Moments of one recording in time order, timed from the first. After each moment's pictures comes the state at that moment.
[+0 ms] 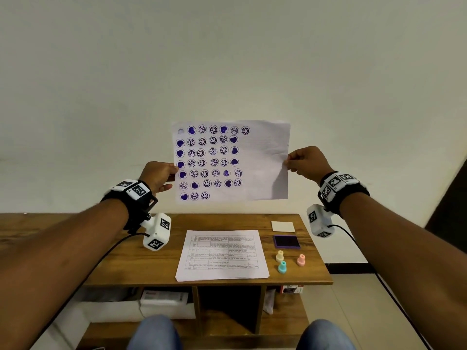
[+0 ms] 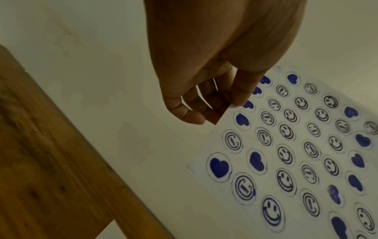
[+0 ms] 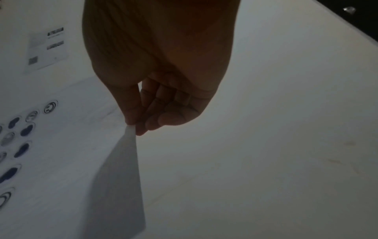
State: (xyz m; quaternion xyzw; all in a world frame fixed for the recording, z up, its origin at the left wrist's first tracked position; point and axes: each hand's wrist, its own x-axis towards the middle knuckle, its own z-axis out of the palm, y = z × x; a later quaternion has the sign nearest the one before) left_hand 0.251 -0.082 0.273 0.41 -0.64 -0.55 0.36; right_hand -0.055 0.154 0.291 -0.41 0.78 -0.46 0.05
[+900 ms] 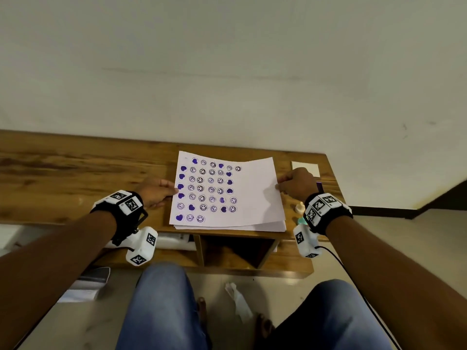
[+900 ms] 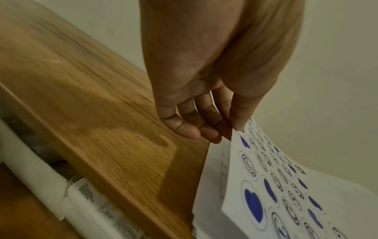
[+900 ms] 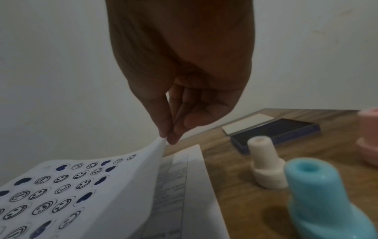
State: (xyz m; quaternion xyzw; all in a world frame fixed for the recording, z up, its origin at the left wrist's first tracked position) left_hand 0.261 -0.152 0.012 0.51 -0.66 -0.55 0.06; right_hand -0.041 0.078 0.048 -0.29 0.89 -0.28 0.23
